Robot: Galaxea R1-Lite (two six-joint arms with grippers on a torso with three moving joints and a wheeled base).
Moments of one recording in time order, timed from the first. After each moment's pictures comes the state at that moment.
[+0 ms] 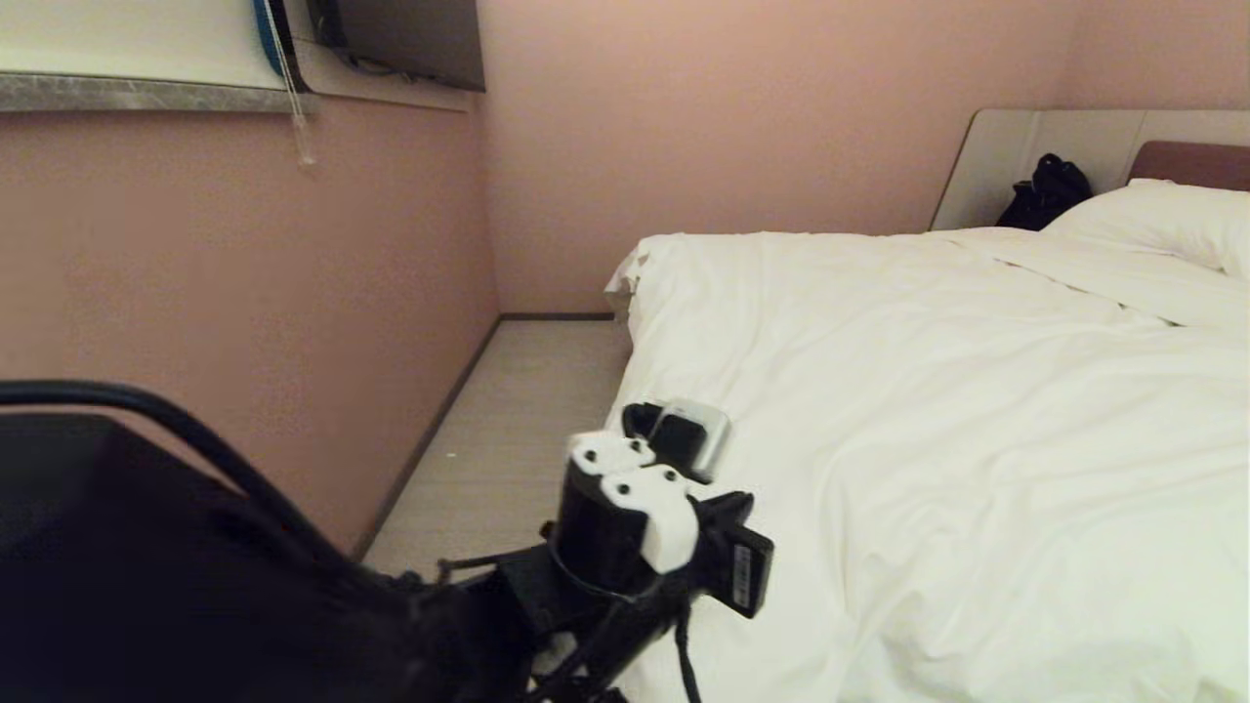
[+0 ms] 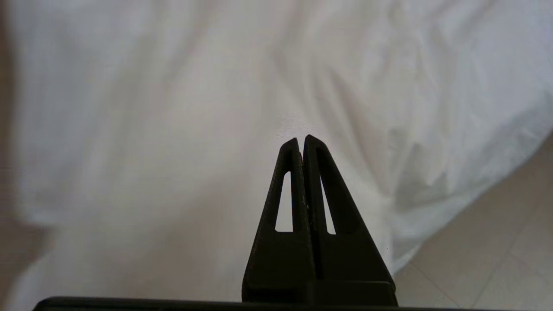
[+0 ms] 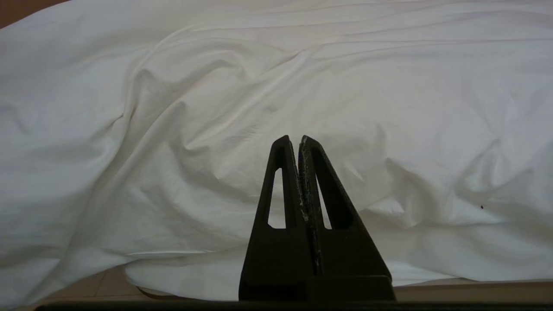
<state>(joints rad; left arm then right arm) -0.93 1.93 -0.82 -0.91 0.19 -0.18 -0.02 0.00 0.00 0.00 0.02 -0.03</state>
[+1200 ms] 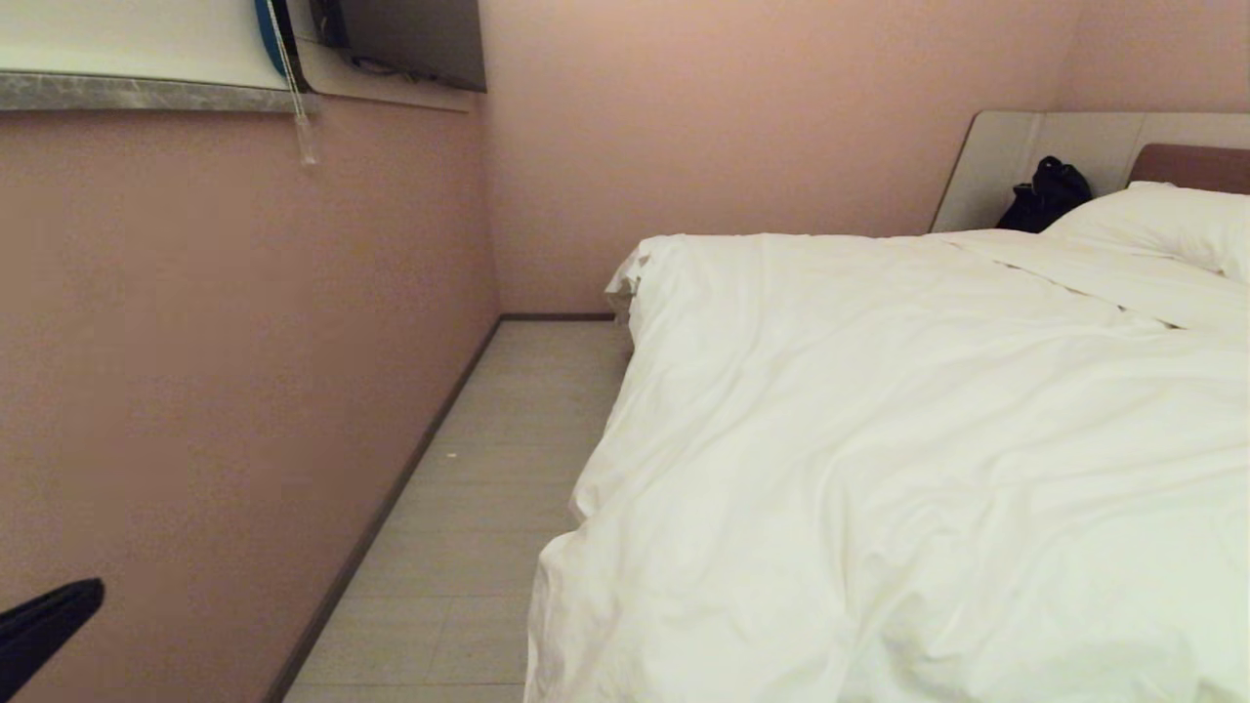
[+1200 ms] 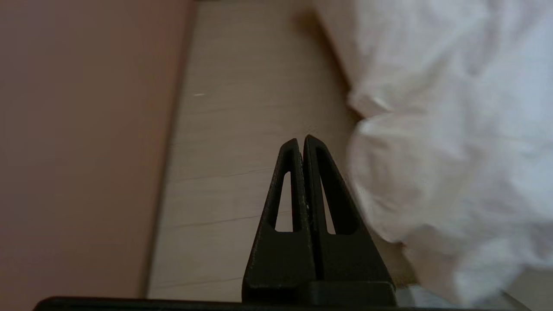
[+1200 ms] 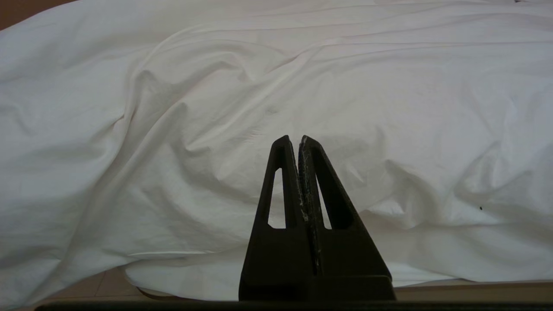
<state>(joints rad) -0.50 0.61 -0.45 0.05 0.40 -0.09 -0.02 0.00 0.00 0.00 0.02 -0.03</state>
